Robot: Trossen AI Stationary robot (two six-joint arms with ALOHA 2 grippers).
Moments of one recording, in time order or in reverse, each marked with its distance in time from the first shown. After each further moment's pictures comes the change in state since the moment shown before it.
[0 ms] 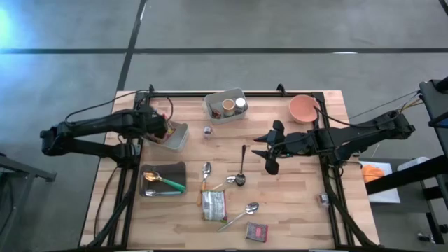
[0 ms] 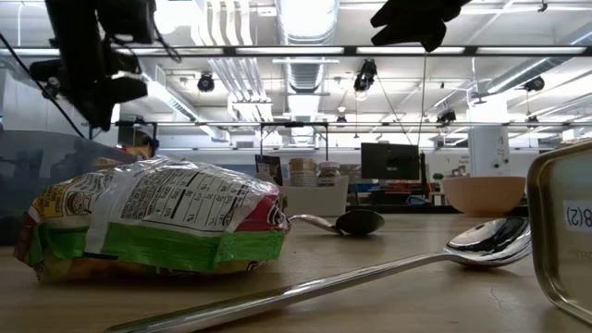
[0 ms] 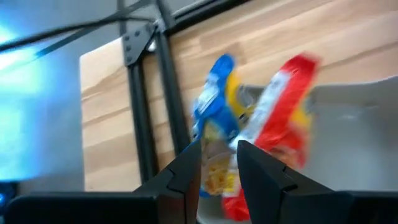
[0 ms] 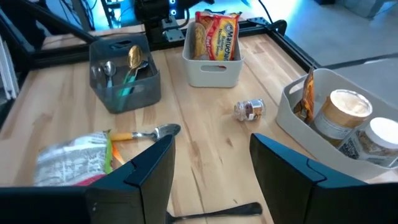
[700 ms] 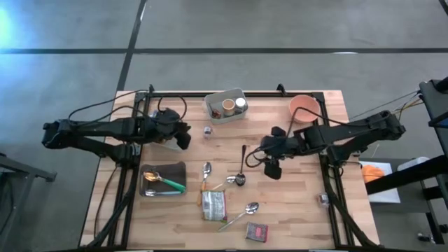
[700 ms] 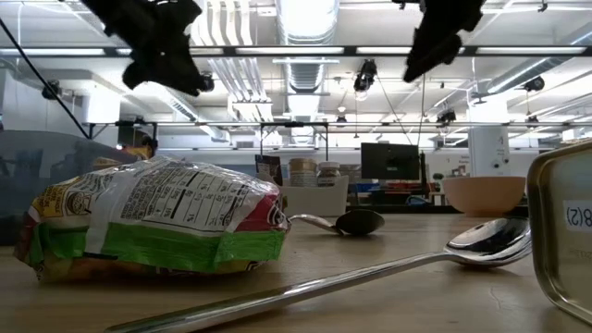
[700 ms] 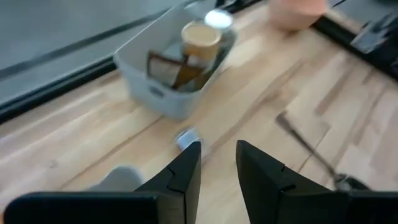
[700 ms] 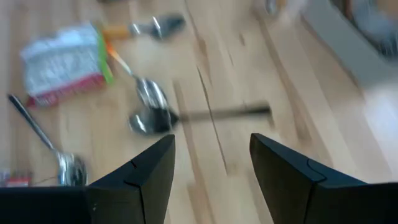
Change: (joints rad) left arm -0.208 0.000 -0.036 0.810 0.202 0.361; right arm -0.014 0.176 0.239 -0.548 -0.171 0.161
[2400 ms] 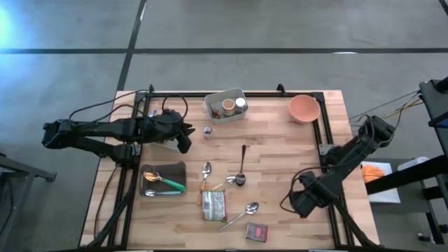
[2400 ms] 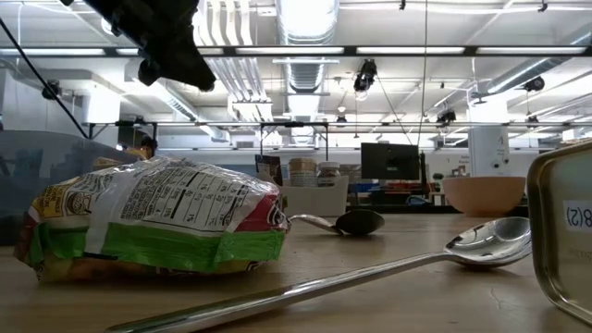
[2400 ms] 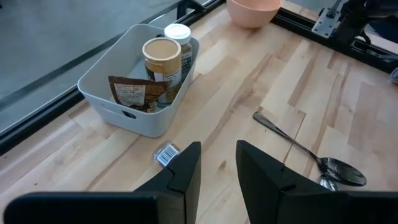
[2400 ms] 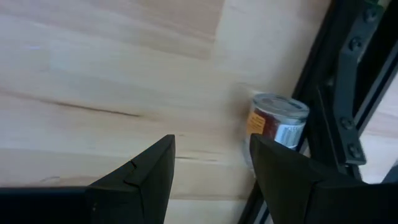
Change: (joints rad) left arm -0.001 0.000 -0.014 0.101 0.088 0.192; right arm 0.612 0.175 -0.197 -0.342 -0.382 1.719
